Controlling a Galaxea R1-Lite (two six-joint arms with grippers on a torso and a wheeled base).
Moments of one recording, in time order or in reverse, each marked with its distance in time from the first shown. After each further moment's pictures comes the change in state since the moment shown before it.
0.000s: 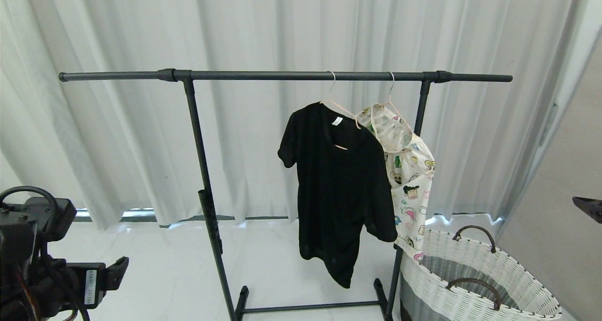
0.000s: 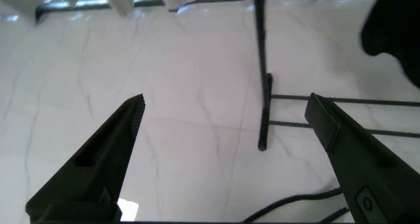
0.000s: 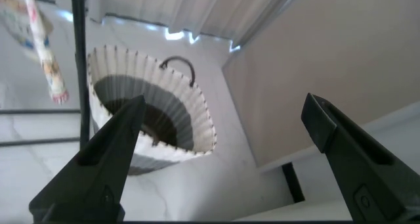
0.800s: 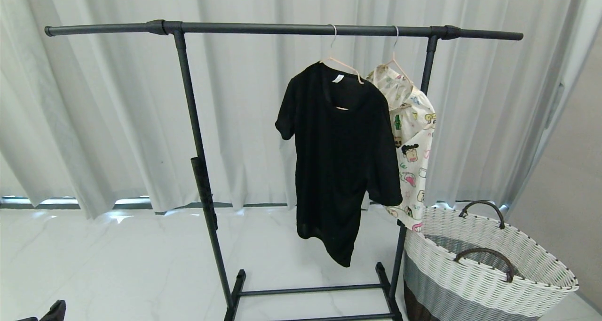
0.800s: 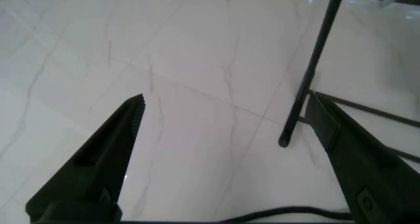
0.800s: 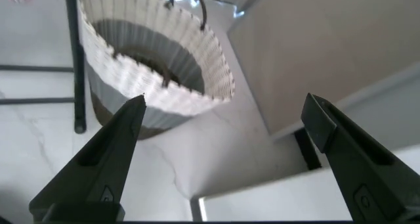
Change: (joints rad) left arm 0.145 -0.296 0.221 0.004 0.072 -0.070; right arm -0.070 -0.331 0.345 -0.002 -0.019 0.005
